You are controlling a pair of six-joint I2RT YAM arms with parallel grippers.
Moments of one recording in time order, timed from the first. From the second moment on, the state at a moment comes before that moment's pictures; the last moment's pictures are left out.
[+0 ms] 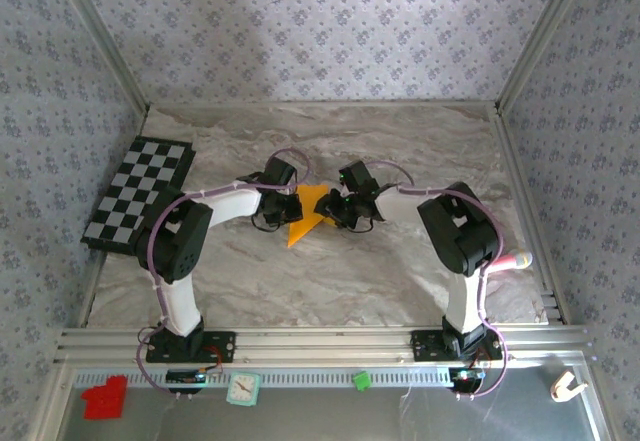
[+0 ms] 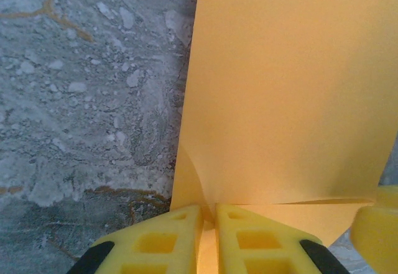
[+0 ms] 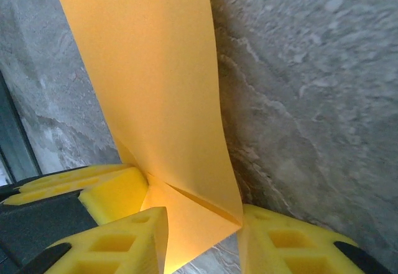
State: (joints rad) left arm -0.56 1.85 1.10 -0.39 0.17 -0.69; right arm 0.58 1.93 1.07 -0.05 -0.45 1.03
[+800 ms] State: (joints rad) left arm -0.56 1.74 1.07 -0.45 0.19 -0.68; right arm 0.59 1.92 1.02 0.10 -0.48 1.05
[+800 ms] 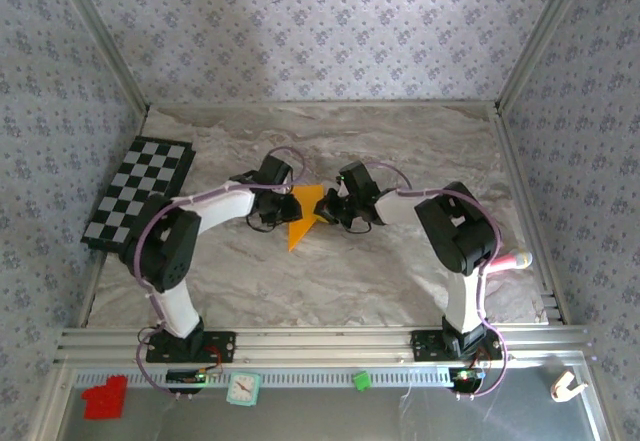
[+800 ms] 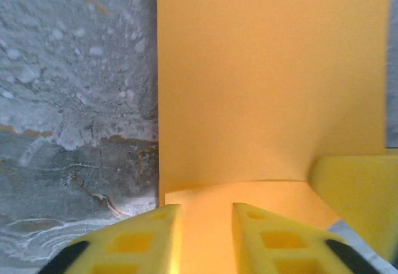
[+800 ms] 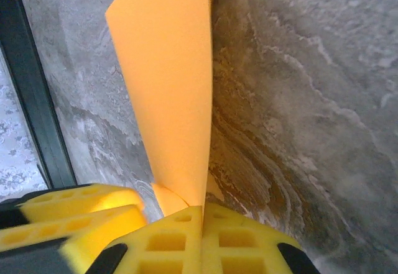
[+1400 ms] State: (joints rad) left arm -0.76 1.57 0.86 -0.10 0.16 -0.34; right arm 0.55 1.62 0.81 0.05 -0.25 1.28
